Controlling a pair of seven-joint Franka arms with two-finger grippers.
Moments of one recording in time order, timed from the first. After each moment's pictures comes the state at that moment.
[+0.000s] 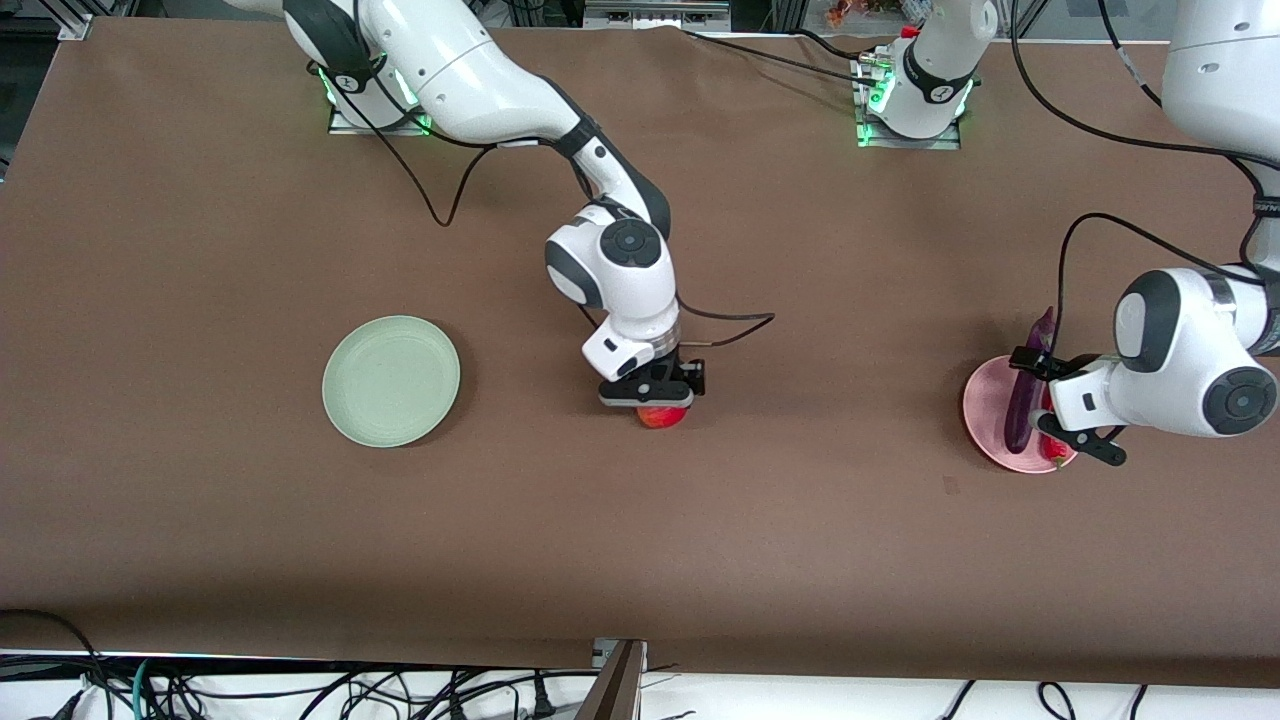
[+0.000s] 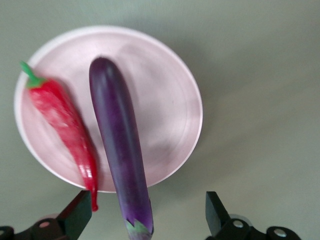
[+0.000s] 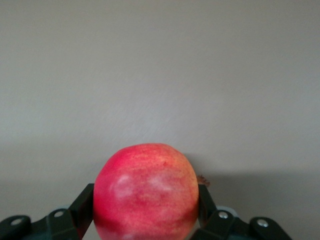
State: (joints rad) left arm 0.21 0.56 -0.12 -1.60 0.13 1.83 0.50; right arm 0.75 0.95 -0.03 -1.18 -0.15 2.42 0.91
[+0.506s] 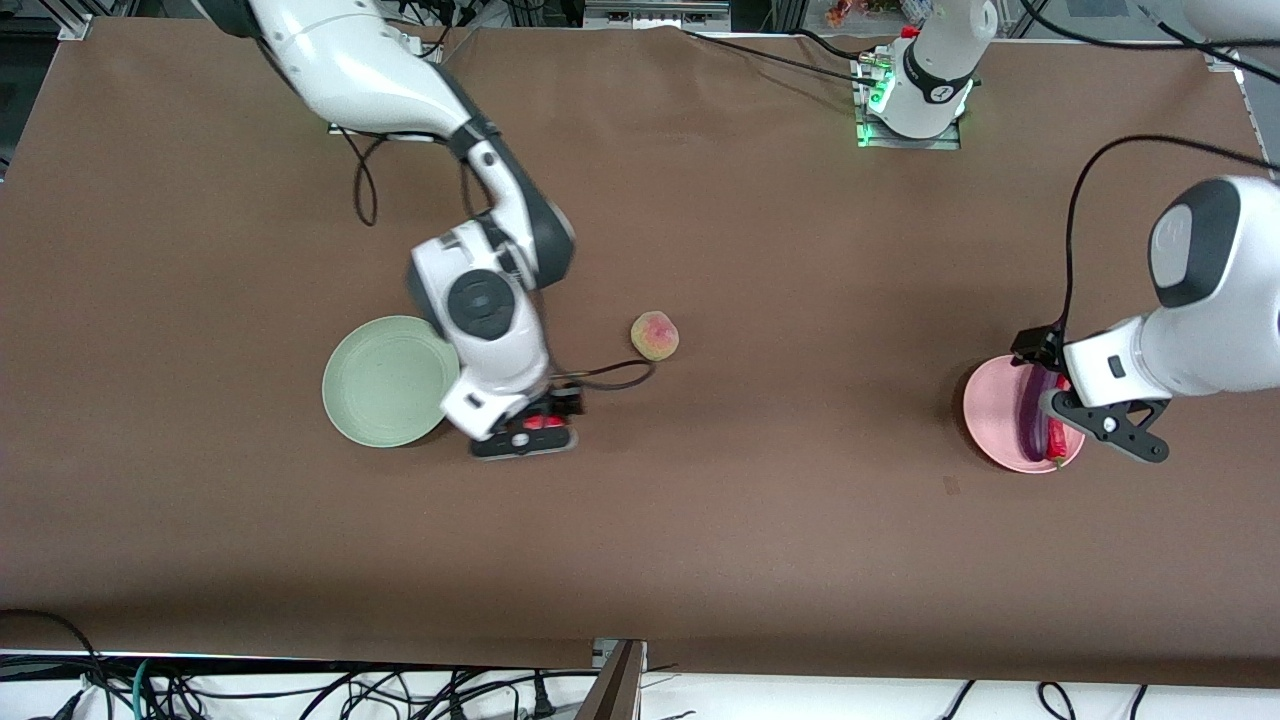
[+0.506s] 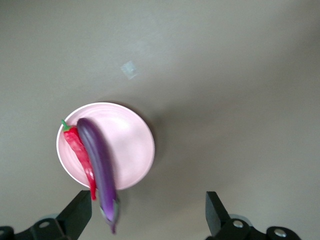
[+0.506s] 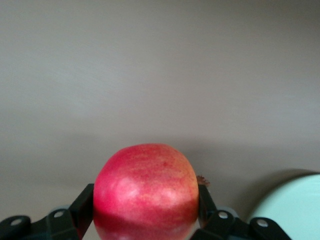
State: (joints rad) left arm 0.20 0.40 -0.30 -1.45 0.13 1.65 0.36; right arm 0.50 0.72 -0.02 -1.34 -0.06 2.12 0.32
